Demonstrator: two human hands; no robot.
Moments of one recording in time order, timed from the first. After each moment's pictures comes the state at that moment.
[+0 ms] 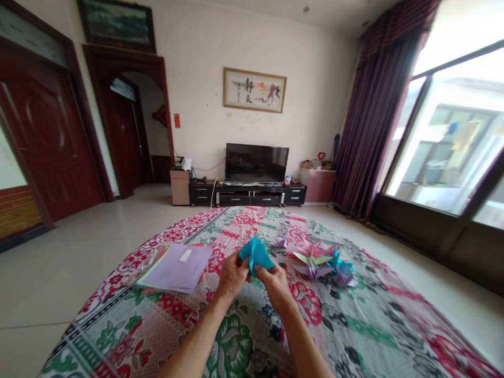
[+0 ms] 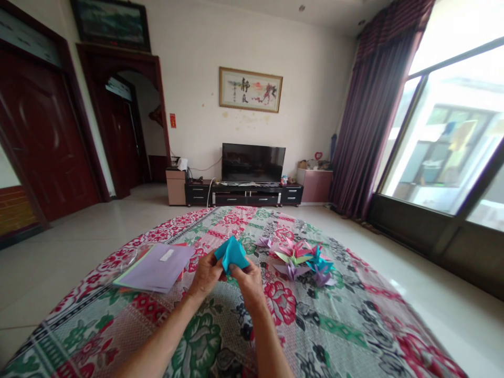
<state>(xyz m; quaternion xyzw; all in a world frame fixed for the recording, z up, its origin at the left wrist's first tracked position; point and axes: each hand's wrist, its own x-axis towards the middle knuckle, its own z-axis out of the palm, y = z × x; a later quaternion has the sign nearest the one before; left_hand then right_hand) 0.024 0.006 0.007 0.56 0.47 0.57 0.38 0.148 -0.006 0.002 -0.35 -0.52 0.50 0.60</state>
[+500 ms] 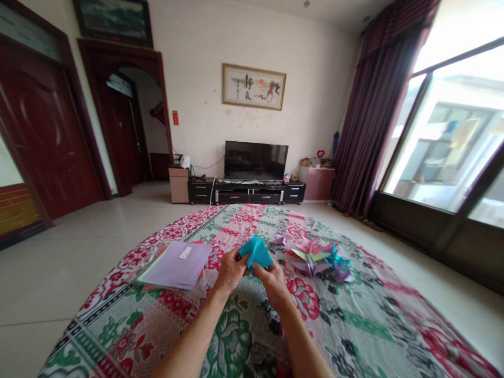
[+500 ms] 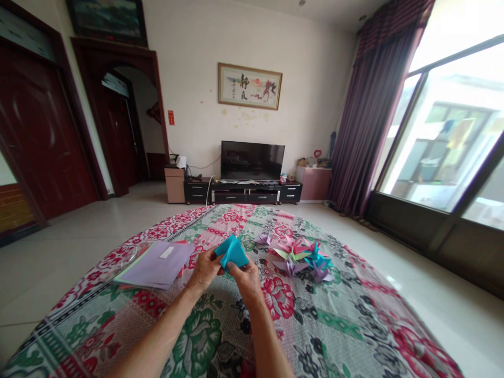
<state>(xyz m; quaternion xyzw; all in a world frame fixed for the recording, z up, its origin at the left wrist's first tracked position) 0.021 0.008 0.011 0.53 0.44 0.58 0.44 0.143 -0.006 -0.002 -0.37 -0.51 0.50 0.59</state>
